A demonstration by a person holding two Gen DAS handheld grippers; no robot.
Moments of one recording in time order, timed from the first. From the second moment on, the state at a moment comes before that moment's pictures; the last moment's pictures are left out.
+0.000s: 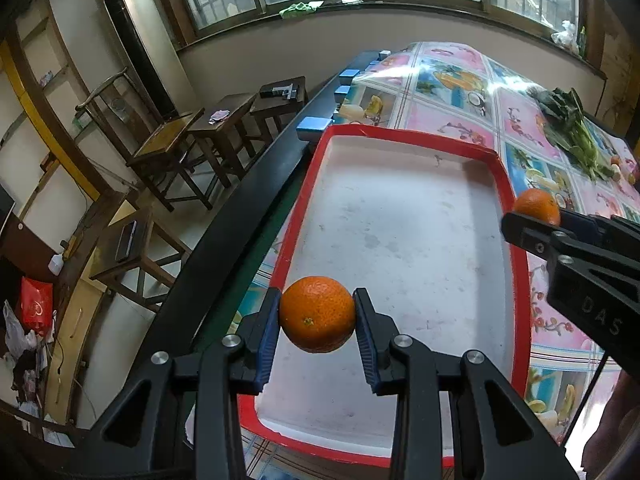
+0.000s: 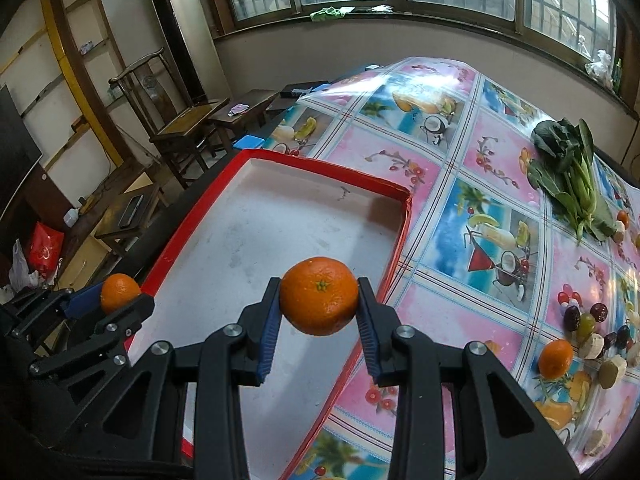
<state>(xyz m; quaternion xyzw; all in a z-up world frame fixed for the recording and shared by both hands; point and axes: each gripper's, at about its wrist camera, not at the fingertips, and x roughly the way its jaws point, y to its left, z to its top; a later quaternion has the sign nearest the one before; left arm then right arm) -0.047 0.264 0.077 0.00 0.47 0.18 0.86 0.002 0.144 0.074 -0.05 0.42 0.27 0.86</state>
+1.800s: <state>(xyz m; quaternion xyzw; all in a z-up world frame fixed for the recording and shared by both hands) -0.047 0.266 0.049 -0.01 0.47 0.20 0.86 0.032 0.176 0.025 -0.08 0.47 0.27 0.84</state>
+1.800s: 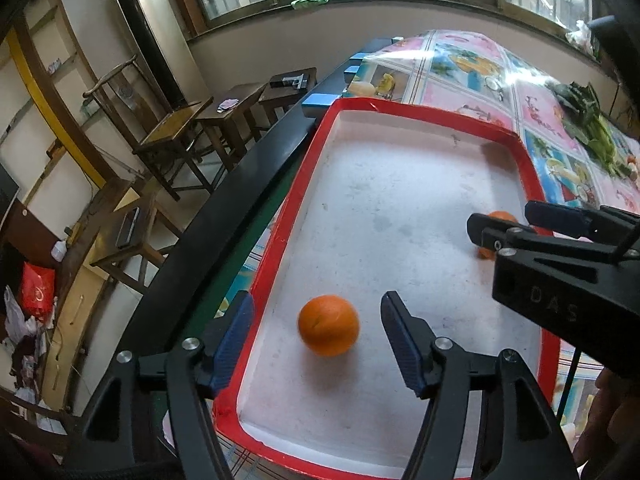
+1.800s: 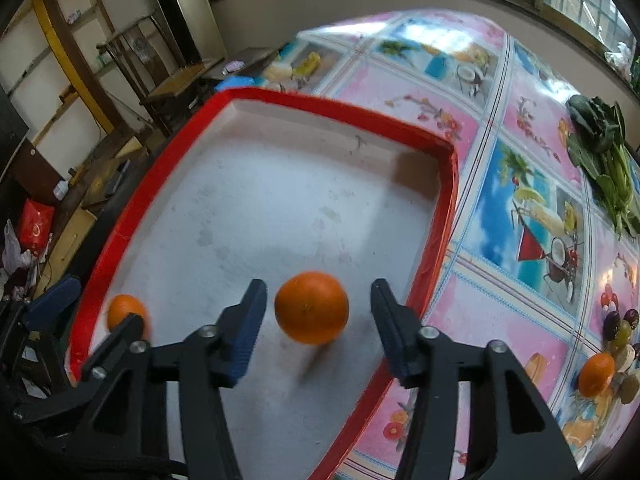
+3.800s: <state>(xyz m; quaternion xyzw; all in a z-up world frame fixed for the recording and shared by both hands) 0.021 0.085 0.026 -0.02 0.52 -0.09 0.85 -0.058 -0.178 -0.005 0.10 0.44 -0.05 0.89</state>
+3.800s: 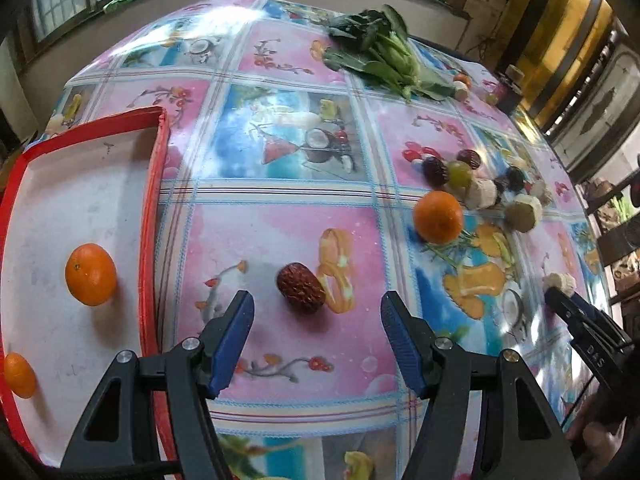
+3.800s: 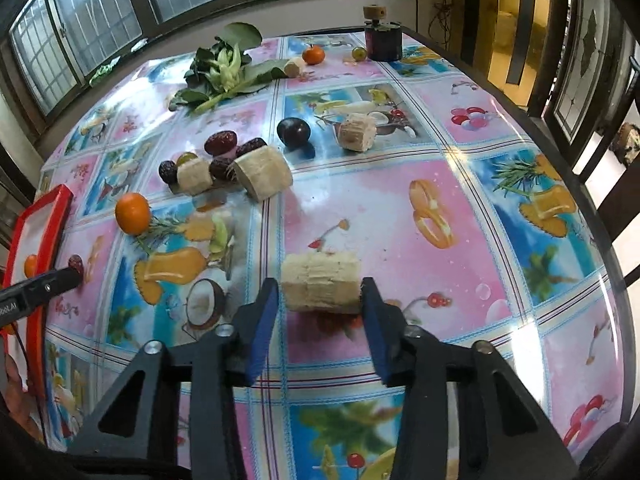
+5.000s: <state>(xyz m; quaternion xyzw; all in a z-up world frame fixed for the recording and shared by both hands) 0.024 0.070 0.017 0.04 0.51 -0.02 0.86 -0.051 -0.165 -0.008 0.08 0.43 -0.07 0.90</state>
